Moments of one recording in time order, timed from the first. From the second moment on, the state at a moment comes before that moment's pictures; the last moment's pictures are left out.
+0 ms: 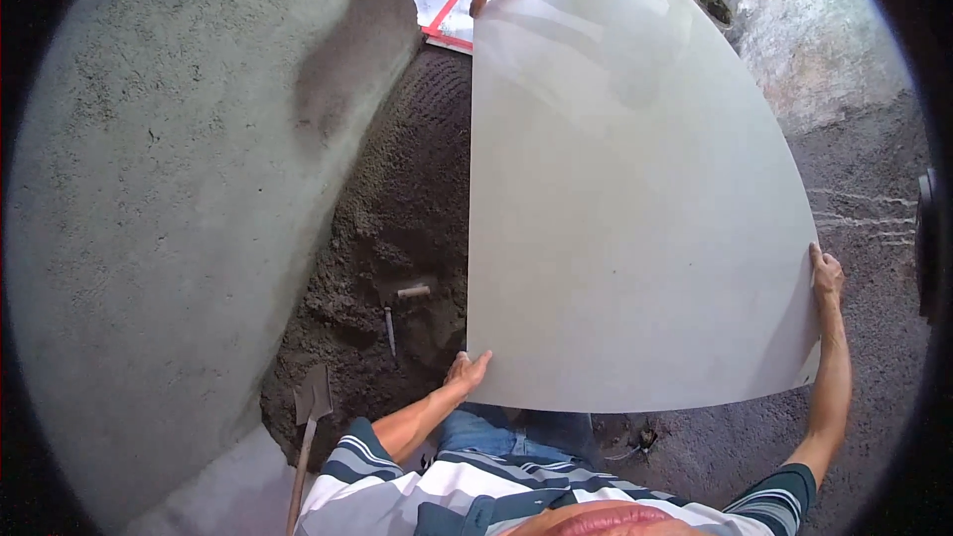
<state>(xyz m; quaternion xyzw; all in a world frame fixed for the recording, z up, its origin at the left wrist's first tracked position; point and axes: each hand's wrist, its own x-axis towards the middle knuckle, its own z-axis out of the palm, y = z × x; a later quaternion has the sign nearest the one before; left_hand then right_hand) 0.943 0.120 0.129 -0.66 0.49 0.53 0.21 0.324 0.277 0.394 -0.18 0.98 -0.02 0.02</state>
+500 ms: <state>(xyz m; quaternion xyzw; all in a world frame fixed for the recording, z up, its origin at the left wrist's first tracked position) 0.948 0.110 0.137 -0.65 0.50 0.53 0.22 0.332 0.263 0.388 -0.18 0.98 -0.03 0.02</state>
